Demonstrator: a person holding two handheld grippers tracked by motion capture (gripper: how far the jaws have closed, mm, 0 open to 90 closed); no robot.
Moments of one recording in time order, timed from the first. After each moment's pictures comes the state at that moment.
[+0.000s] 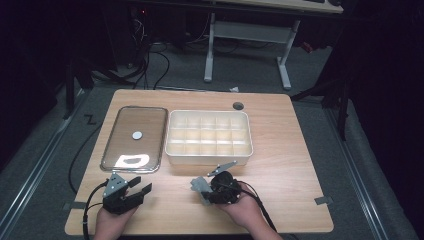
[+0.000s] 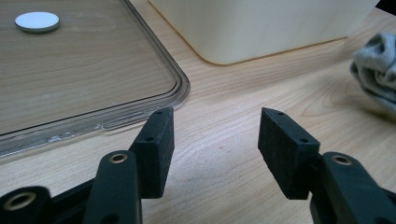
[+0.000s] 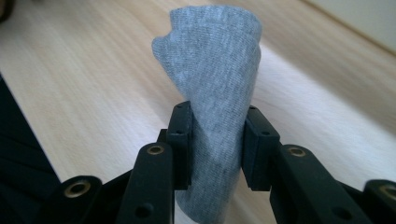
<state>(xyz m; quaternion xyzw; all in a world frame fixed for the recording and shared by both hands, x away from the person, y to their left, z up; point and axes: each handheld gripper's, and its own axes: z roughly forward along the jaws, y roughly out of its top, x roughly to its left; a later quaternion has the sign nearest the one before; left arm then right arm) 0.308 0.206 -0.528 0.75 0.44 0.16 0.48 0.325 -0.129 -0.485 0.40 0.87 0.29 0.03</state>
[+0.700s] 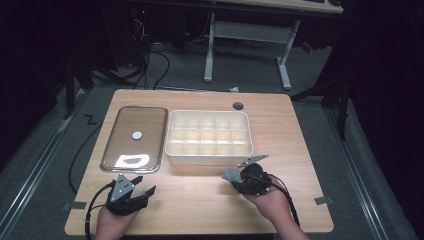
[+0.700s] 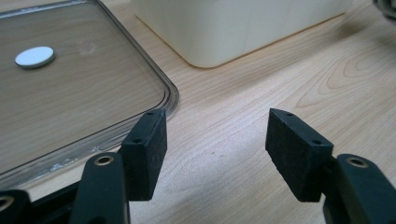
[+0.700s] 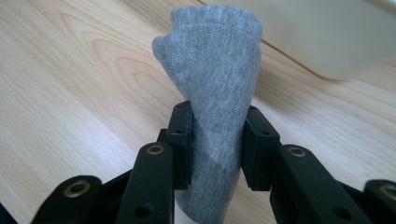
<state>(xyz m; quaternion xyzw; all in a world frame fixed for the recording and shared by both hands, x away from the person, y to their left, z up) 0.302 0.192 -0.520 0.78 0.38 0.21 0.45 0.333 -0.205 -0.466 0.46 0.85 0.24 0.09</state>
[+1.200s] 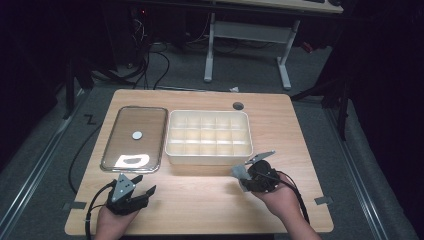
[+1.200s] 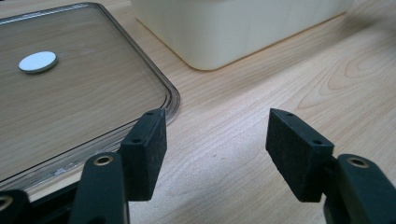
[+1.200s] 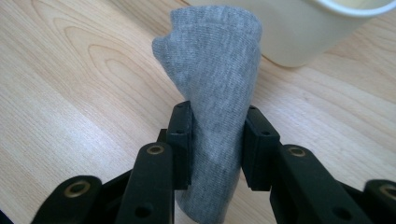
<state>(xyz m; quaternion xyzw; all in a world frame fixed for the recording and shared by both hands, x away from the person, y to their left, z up) 0.303 0.192 -0.518 0.78 0.38 0.22 0.45 0.335 -0.222 -0.453 0.45 0.86 0.21 0.11</state>
